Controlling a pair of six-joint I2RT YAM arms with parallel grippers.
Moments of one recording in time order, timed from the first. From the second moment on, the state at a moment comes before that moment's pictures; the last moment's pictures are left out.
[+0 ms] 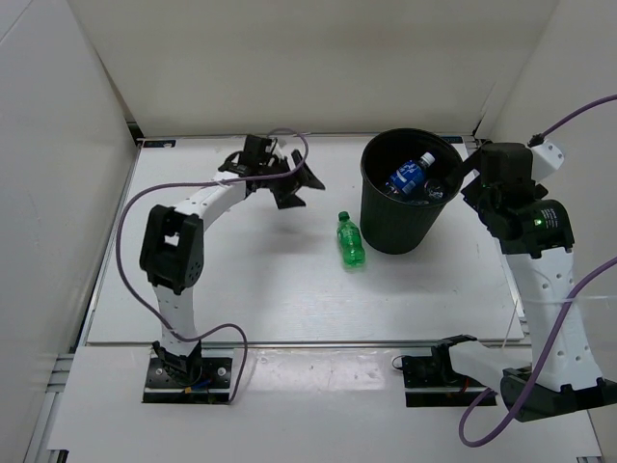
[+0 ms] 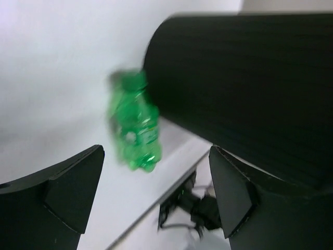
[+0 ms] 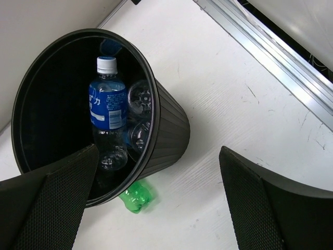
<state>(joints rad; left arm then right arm) -0.38 1.94 1.57 -0.31 0.57 -0.85 0.24 1.10 1.56 -1.08 0.53 0.75</state>
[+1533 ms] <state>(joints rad) -0.60 2.38 1.90 -0.59 0.71 -0.70 0.24 1.10 1.47 -1.04 0.47 0.69</state>
